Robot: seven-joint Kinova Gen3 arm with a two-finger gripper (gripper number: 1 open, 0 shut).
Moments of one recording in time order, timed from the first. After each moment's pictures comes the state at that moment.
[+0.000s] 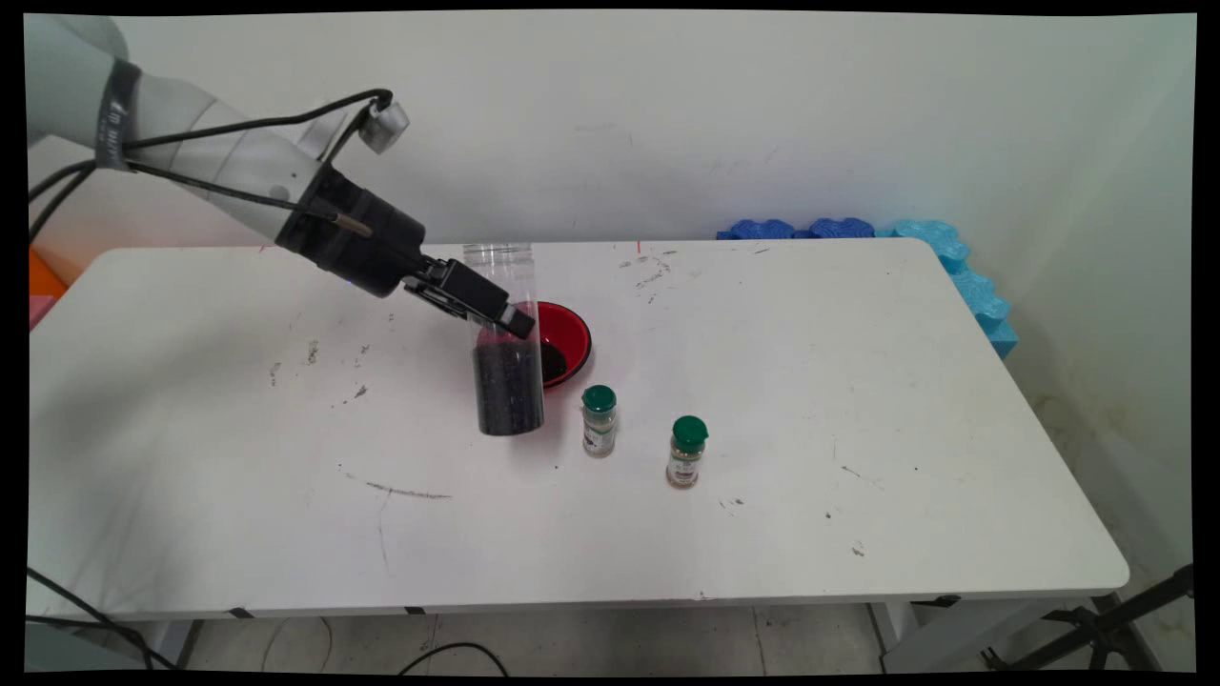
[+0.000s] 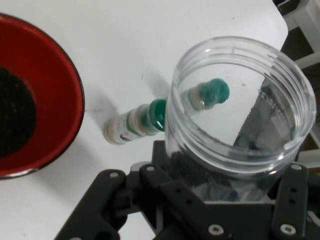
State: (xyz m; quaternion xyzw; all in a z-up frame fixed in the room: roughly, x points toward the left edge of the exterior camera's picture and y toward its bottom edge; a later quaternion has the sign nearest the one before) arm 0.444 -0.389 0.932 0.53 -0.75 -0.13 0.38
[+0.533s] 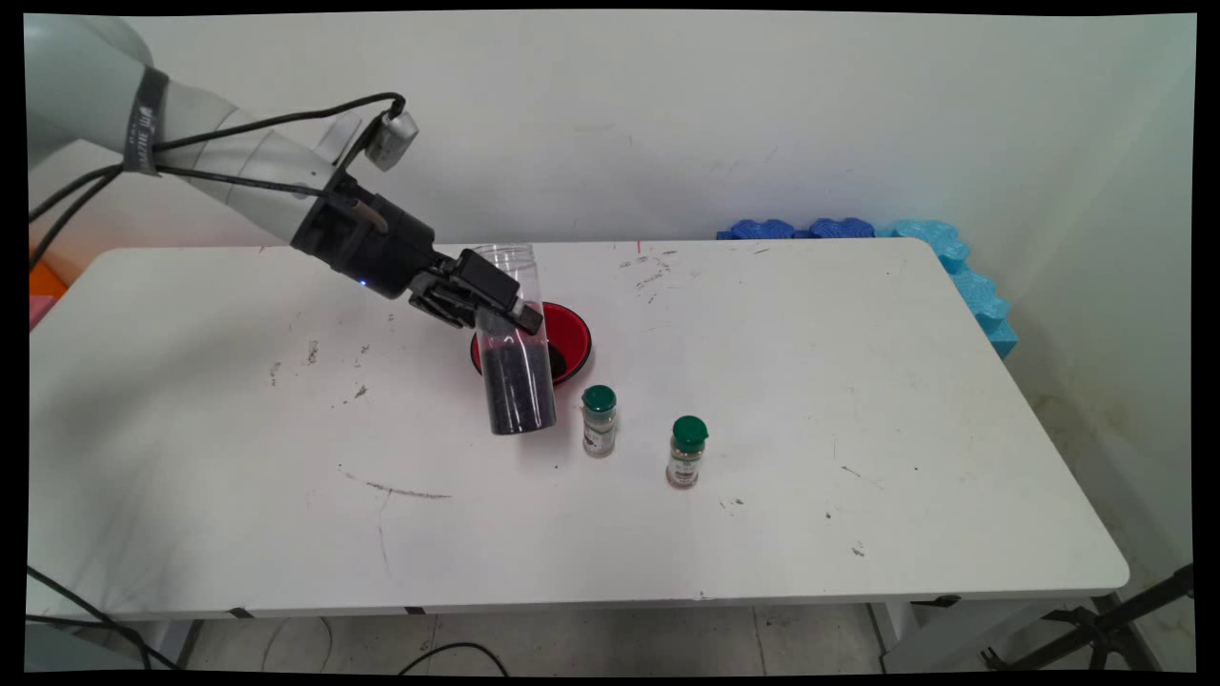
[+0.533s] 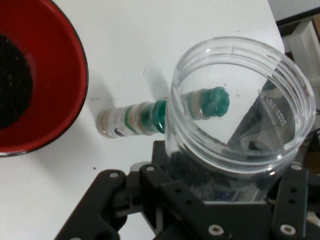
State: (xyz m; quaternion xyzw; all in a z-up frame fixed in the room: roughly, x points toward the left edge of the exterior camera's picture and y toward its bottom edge) arm 0.447 -0.403 0.920 0.60 -0.69 -0.18 0.37
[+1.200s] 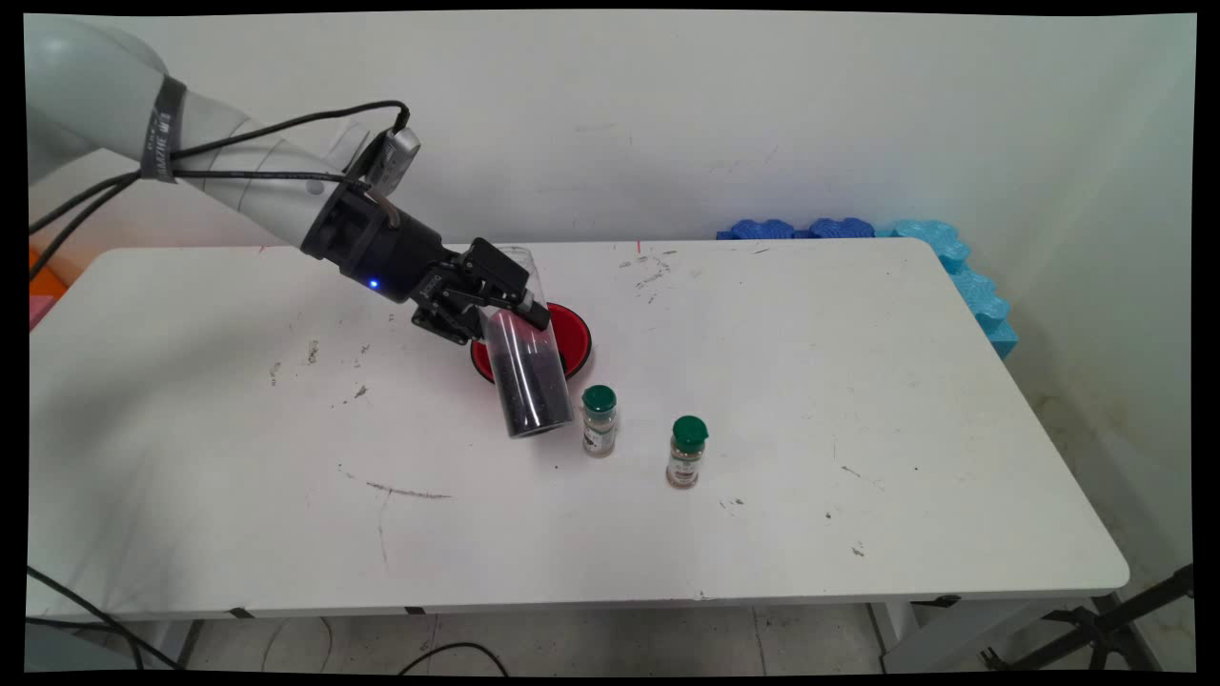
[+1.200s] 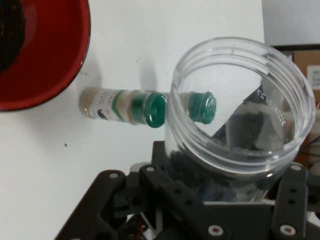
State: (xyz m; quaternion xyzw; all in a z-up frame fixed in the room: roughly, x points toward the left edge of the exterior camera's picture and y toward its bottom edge) arm 0.450 -0.410 0.908 0.68 -0.60 -0.25 0.34
